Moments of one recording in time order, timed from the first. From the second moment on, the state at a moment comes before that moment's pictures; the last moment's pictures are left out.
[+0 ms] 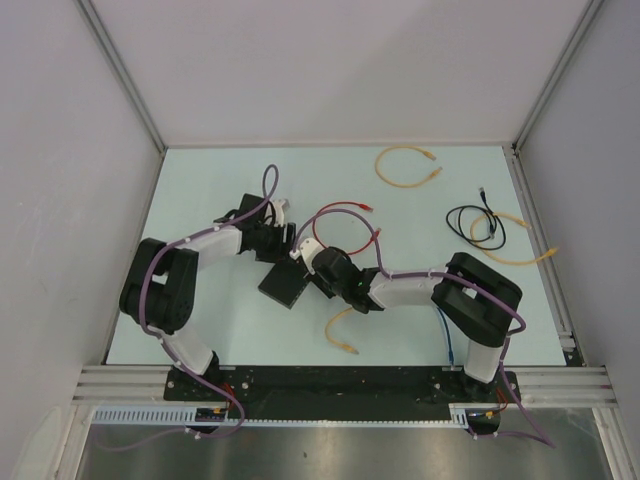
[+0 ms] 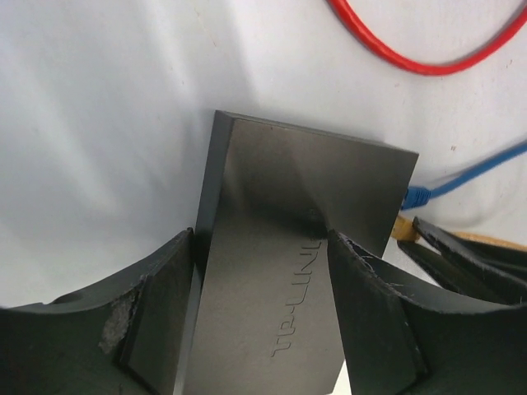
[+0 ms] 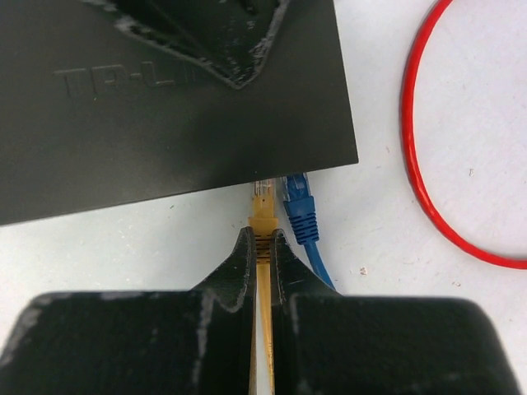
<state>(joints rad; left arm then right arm) -0.32 1.71 0.97 -0.30 0.36 -0.22 1.03 1.81 0.95 0.17 0.24 -0.04</state>
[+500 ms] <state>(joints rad) -0.33 1.68 0.94 -0.33 0.39 -0.12 0.99 1.81 0.98 0.12 0.11 -0.19</state>
